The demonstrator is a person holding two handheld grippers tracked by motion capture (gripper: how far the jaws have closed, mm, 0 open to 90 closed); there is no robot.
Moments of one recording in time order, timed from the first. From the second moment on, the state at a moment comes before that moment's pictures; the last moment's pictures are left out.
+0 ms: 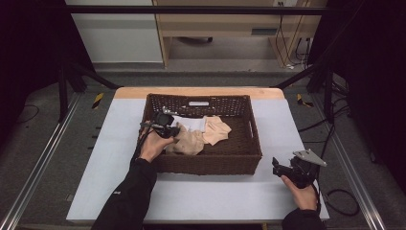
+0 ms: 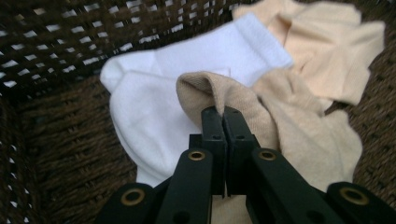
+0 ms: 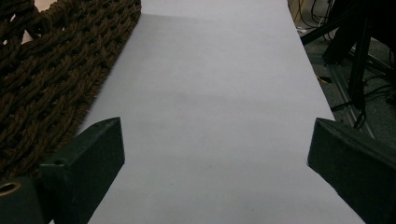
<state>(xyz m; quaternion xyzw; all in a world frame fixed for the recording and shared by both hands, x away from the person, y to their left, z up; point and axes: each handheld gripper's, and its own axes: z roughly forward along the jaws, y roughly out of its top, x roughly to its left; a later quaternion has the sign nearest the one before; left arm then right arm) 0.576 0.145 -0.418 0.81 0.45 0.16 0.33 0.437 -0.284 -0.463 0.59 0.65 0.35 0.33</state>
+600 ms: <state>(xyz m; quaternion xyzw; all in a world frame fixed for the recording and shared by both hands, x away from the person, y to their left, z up) 0.567 0.151 -0.404 0.78 0.44 0.21 0.39 0.437 -0.284 -0.463 0.59 0.65 0.35 0.33</state>
